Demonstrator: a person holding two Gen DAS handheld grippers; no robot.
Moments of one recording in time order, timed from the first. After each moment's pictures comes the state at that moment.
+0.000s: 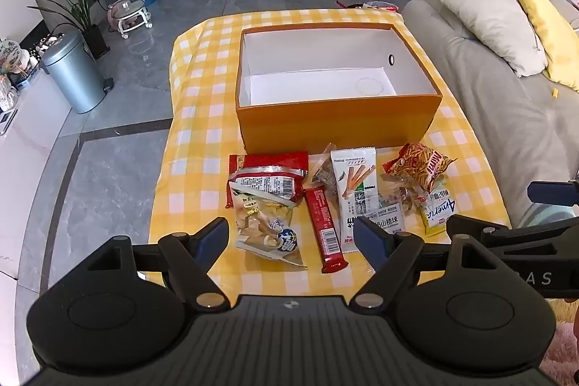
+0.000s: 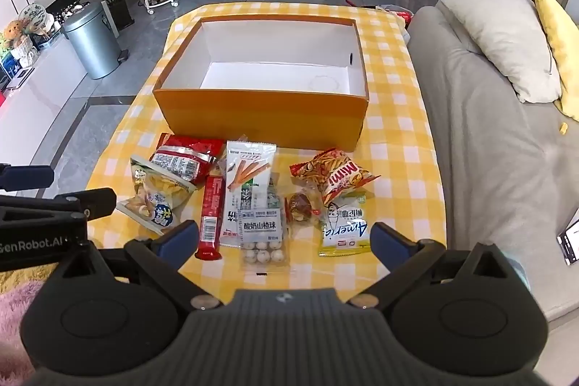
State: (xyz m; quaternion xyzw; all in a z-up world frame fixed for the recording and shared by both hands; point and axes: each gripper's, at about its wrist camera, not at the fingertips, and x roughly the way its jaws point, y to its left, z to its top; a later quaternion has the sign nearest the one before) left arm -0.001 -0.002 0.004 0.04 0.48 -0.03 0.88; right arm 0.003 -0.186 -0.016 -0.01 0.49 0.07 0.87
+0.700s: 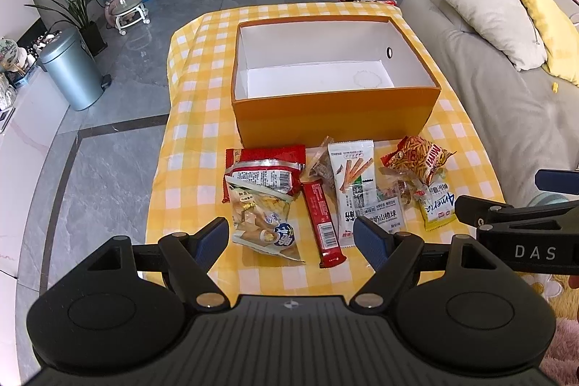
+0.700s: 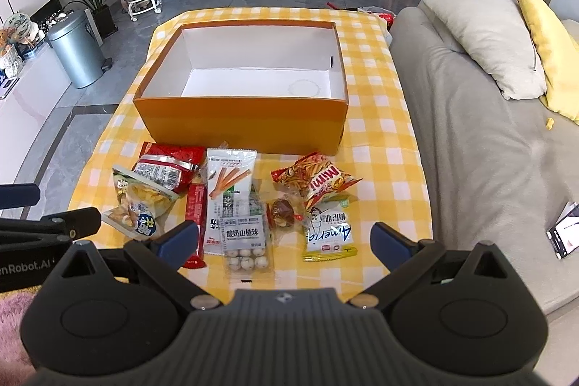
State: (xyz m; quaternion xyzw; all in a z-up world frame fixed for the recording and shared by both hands) left arm -0.001 -0.005 0.001 0.04 0.49 -0.03 0.87; right arm 0.004 -0.191 -0.018 -0.01 0.47 0.04 0.88
